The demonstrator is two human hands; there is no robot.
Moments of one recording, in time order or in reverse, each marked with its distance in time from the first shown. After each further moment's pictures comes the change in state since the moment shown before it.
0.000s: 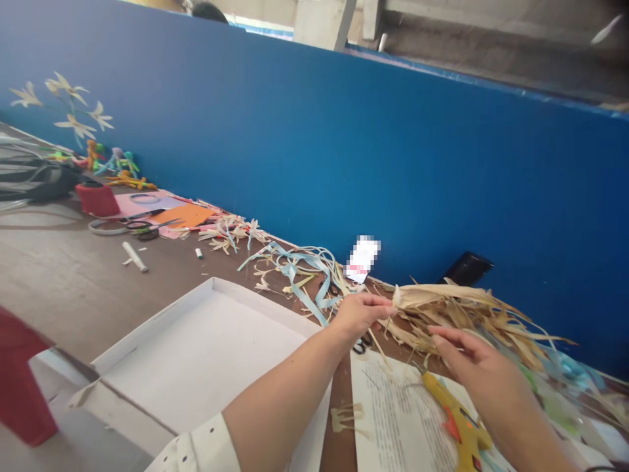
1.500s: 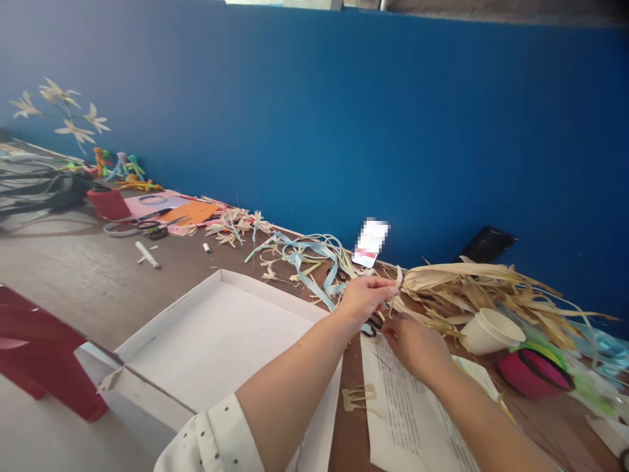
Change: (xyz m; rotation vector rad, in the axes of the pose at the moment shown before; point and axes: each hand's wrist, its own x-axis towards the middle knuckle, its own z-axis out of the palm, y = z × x) left_hand 0.004 -0.004 -0.002 0.025 0.083 -0.031; right_hand 0.006 -0.006 0.087 -0.650 -0.310 -0.438
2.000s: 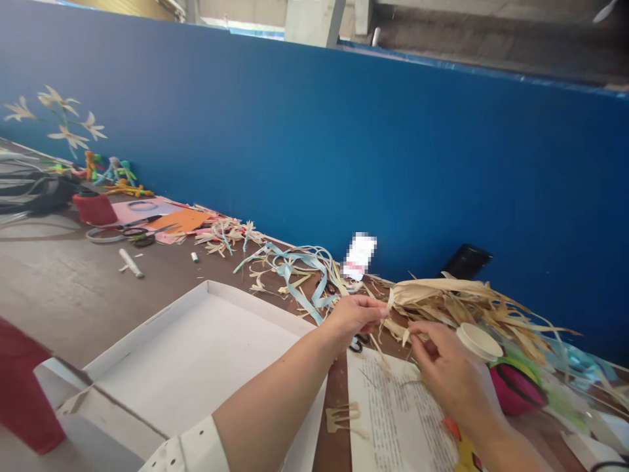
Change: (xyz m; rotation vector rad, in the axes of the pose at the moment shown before) left_hand -0.006 0.000 0.002 -0.067 -0.141 -0.082; right_hand -0.035 0.037 -0.027 0.266 0.506 0.060
